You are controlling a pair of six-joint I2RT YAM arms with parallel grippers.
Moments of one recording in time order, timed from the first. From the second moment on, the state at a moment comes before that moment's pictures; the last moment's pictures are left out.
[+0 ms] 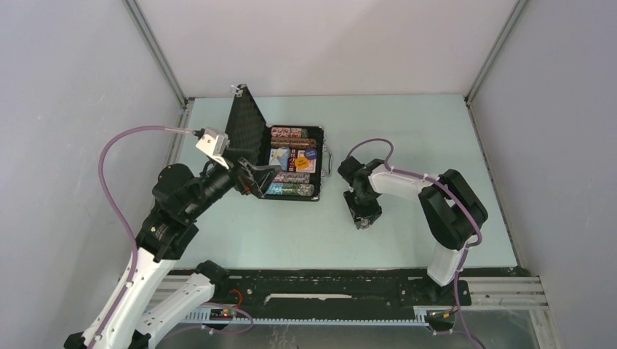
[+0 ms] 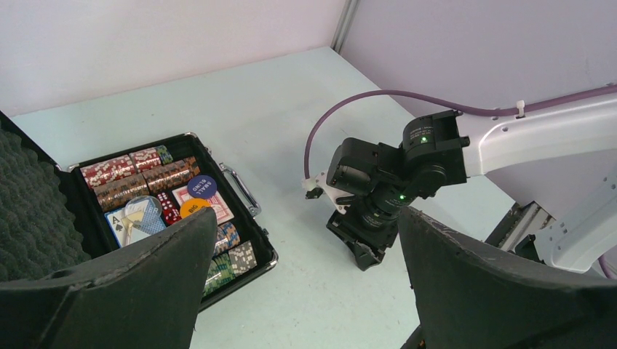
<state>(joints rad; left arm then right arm) -0.49 0.67 0.98 -0.32 0.23 -0.26 0.67 1.80 1.11 -0.82 0.01 0.35</state>
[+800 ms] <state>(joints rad) -0.49 0.67 0.98 -0.32 0.24 -0.26 0.74 1.60 1.09 -0.80 0.07 0.39</state>
